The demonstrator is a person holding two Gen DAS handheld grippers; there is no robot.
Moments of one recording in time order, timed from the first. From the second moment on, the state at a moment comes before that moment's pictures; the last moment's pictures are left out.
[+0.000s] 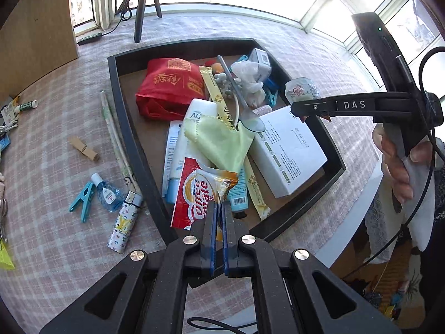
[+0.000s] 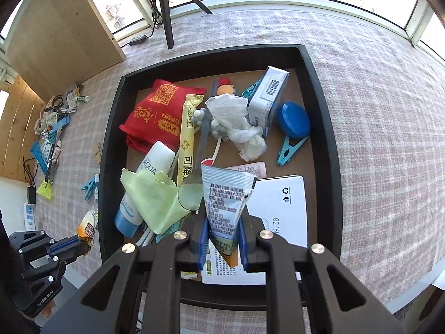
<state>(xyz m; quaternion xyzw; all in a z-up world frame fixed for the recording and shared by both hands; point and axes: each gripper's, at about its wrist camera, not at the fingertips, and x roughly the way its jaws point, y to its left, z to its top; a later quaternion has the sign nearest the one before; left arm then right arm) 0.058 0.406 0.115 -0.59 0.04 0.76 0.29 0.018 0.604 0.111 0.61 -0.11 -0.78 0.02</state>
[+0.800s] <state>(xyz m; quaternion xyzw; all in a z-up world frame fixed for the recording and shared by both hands) 0.057 0.381 0.119 -0.58 0.00 0.77 0.26 0.050 0.552 0.134 0.60 -0.09 -0.79 0.09</state>
